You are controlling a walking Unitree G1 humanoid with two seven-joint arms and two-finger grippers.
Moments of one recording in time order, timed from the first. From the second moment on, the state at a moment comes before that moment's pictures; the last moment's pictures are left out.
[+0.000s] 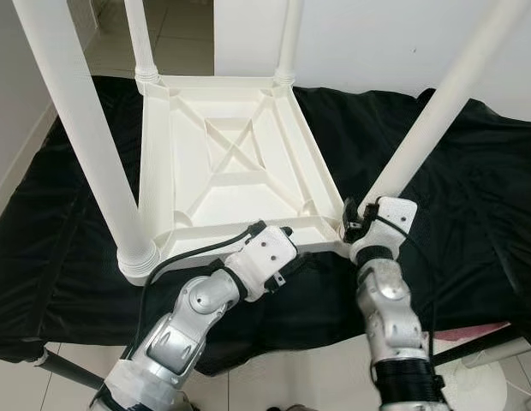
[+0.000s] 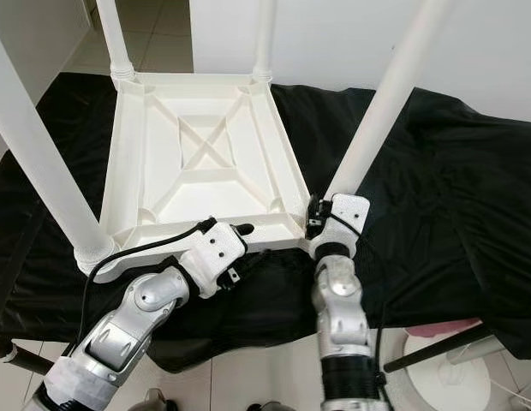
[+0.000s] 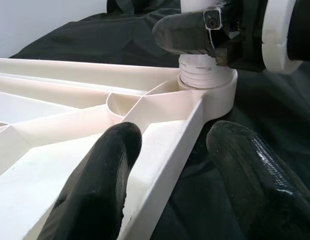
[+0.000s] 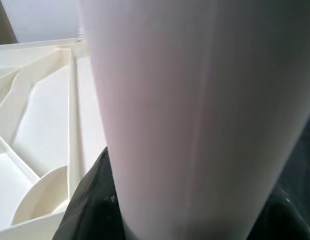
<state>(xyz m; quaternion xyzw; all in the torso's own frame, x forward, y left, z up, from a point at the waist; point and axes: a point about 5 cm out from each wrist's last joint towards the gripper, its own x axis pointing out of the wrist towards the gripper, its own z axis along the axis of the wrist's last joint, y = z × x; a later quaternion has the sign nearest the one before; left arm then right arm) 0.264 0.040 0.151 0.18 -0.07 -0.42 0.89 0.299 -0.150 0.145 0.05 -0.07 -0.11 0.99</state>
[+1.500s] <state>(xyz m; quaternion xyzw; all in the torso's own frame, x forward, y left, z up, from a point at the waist) 0.265 0.035 0.150 0.18 -0.08 -0.43 0.88 0.292 -0.183 0.144 0.00 -0.08 0.09 0.99</state>
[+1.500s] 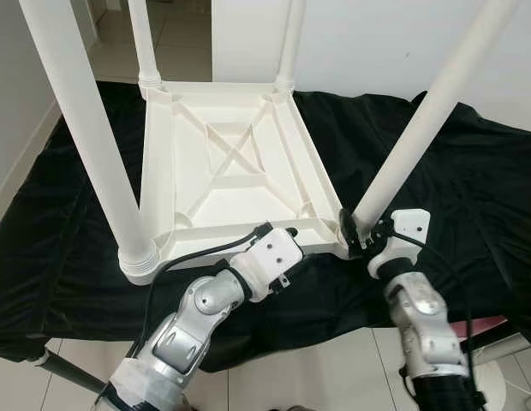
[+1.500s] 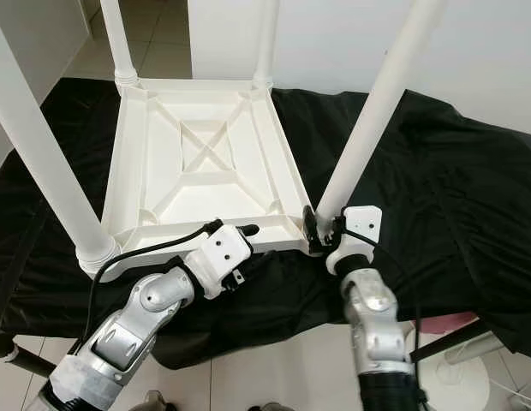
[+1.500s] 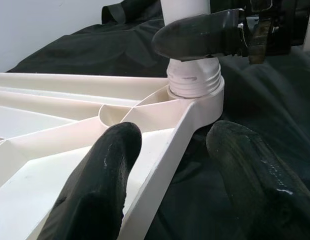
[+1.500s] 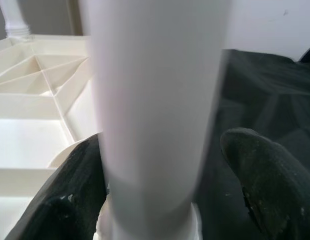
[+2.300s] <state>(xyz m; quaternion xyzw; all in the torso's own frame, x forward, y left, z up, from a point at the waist) 0.266 0.038 0.151 0.18 -0.08 -0.42 0.88 0.321 -0.187 0.140 -0.05 -0.05 0.26 0.96</state>
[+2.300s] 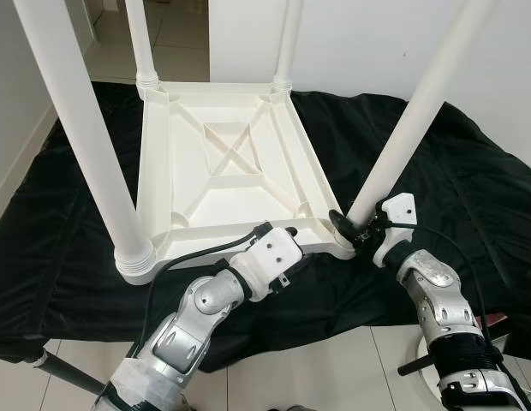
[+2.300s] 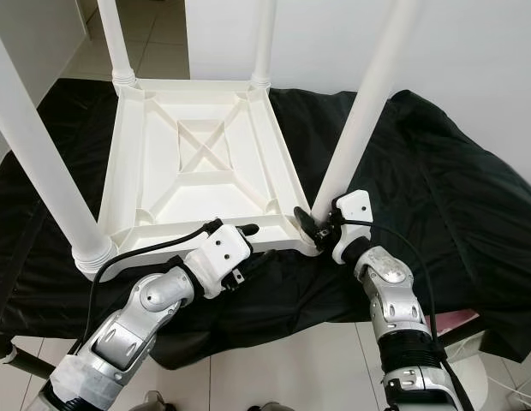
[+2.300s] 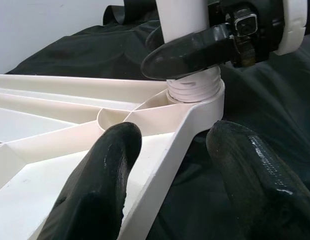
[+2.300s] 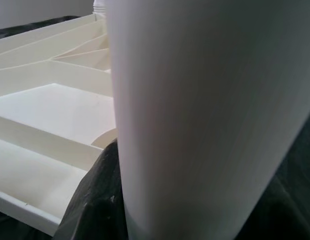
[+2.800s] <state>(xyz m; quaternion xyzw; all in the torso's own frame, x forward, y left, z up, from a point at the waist) 0.267 0.041 0.151 0.18 -0.08 -0.42 0.89 0.321 -0.187 0.139 -0.04 -0.06 0.24 0.97</state>
